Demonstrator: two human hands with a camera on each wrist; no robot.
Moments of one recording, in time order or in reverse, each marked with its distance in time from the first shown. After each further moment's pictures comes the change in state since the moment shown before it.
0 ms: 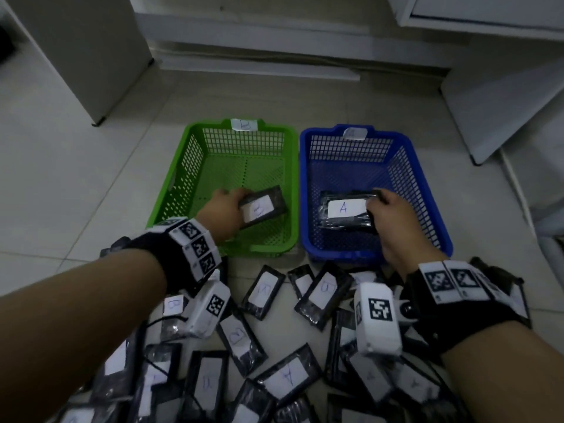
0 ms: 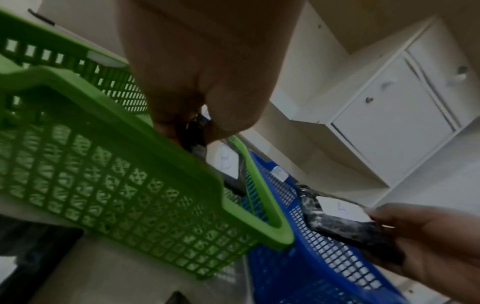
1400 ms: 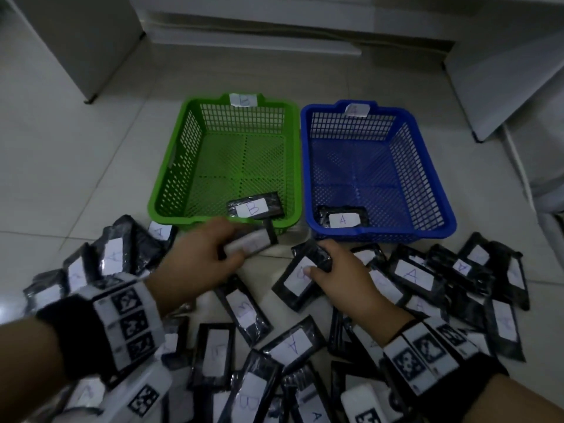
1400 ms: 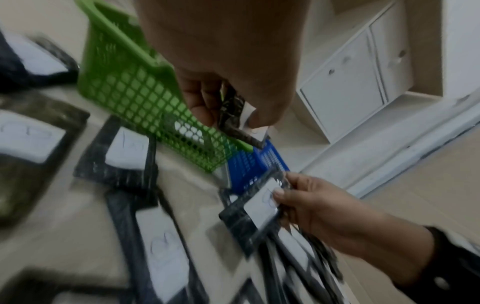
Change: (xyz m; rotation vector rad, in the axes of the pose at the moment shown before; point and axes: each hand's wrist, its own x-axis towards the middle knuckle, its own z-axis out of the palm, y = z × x) left_hand -0.118 -0.028 0.006 -0.196 0.056 0.315; right_hand -0.116 0.054 0.031 -0.463 -0.433 -0.121
